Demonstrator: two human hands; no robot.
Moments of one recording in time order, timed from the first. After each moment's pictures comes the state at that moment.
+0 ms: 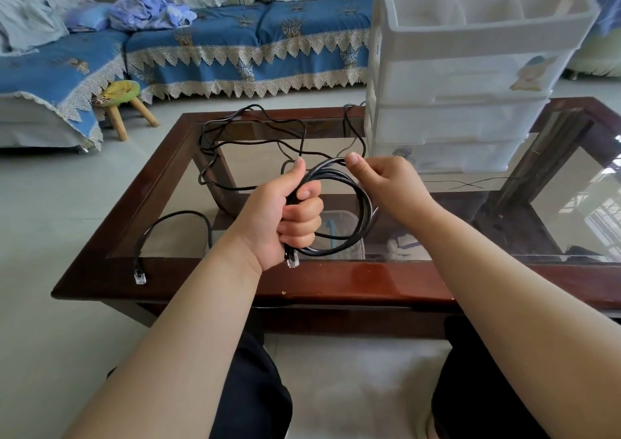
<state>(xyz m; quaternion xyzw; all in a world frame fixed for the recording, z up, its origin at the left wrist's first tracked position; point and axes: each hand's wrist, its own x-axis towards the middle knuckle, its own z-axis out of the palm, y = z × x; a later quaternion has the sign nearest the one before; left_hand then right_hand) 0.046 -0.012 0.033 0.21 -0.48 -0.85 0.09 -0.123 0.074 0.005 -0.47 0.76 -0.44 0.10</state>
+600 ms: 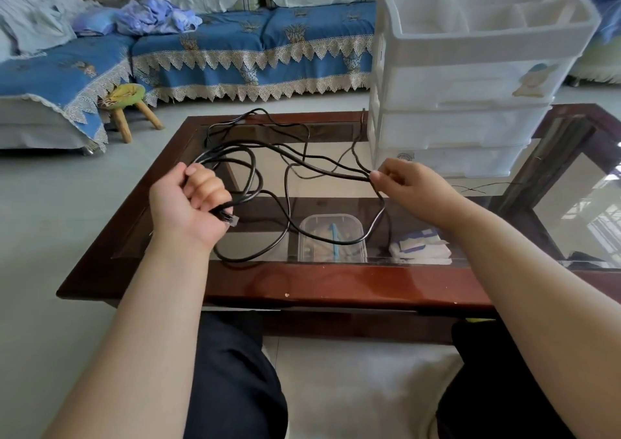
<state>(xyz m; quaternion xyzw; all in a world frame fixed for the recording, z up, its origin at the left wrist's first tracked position) 0.093 -0.080 0.032 0.19 -0.17 -0.88 0.41 -0.157 0.094 0.001 -0.51 0.79 -0.32 0.11</state>
